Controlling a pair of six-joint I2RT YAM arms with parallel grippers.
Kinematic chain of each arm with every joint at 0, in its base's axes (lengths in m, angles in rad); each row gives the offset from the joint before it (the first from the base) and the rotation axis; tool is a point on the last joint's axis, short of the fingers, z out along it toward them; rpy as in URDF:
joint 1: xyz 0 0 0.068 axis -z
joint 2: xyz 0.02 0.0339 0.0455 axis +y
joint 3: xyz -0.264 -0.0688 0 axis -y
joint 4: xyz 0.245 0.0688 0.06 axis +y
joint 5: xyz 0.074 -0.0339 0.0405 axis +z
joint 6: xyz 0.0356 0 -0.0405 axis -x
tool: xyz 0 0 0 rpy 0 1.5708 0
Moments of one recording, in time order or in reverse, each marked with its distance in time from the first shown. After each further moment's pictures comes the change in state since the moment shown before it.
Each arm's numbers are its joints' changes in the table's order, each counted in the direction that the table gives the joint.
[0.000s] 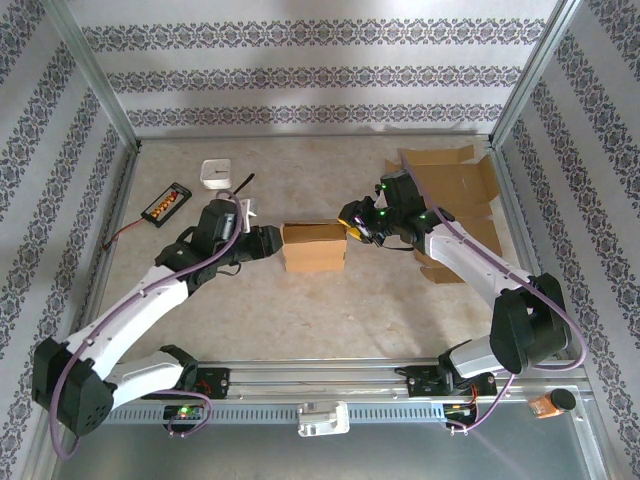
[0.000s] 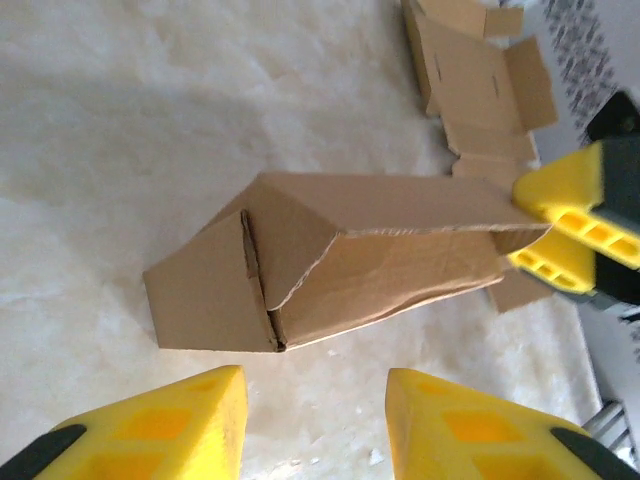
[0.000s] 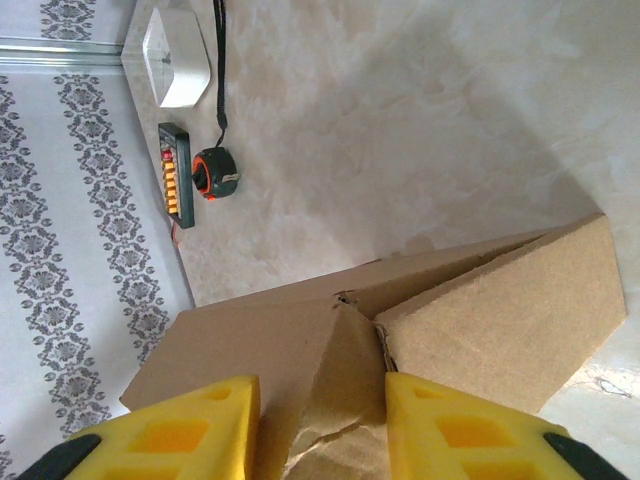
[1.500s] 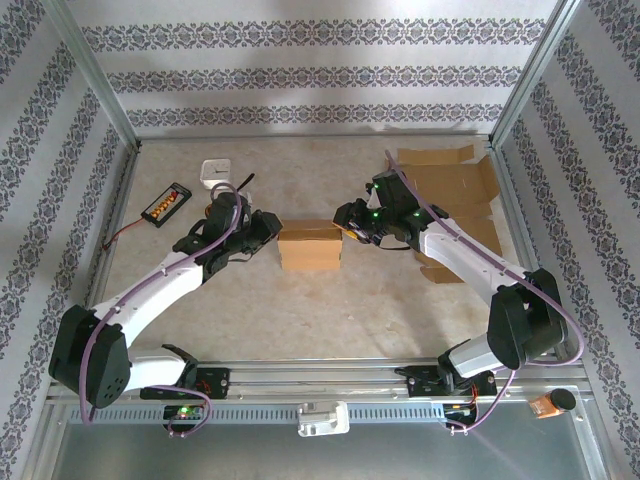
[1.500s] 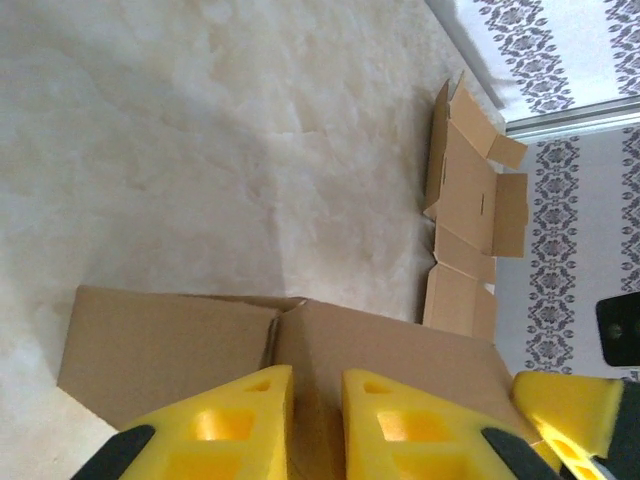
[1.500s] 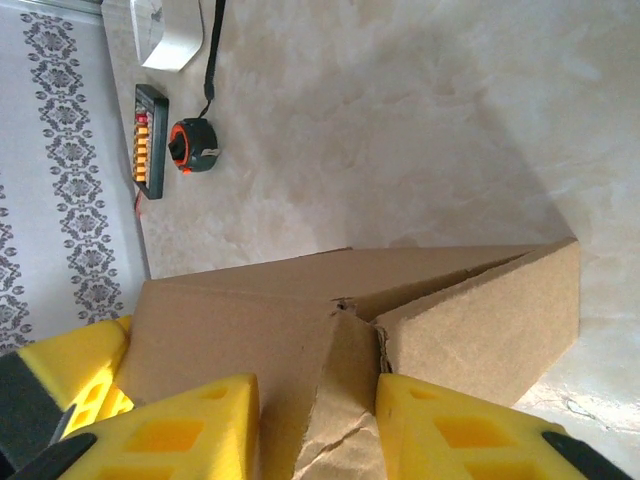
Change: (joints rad) left arm -0.055 0.180 -0.034 -0.230 0.002 0.351; right arm -0.035 0.030 0.043 0.046 -0.028 0.147
